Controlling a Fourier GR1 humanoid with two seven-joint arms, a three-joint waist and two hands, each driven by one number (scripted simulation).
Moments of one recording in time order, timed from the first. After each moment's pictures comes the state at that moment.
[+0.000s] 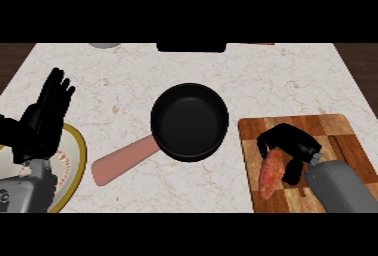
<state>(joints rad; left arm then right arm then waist) -0.20 0.25 0.07 -1.63 0.11 0.17 0.23 -0.33 -0.36 0.26 -1.14 0.85 0.35 -0.37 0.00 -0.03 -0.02</state>
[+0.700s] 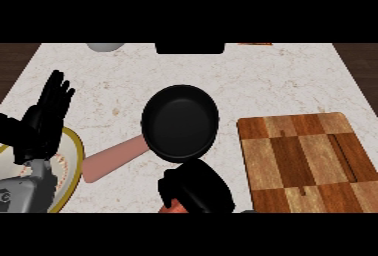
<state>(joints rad) -0.19 0.25 0.07 -1.61 0.11 0.17 0.23 -0.22 -0.01 0.75 -1.64 0.87 0.13 0.18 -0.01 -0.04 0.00</state>
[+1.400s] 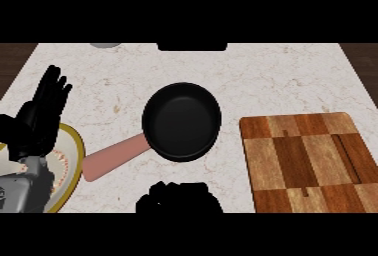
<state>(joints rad) -0.21 0.26 0.09 -1.62 0.12 0.16 0.24 -0.42 -0.03 1.01 -1.99 1.11 -0.18 0.95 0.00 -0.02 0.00</state>
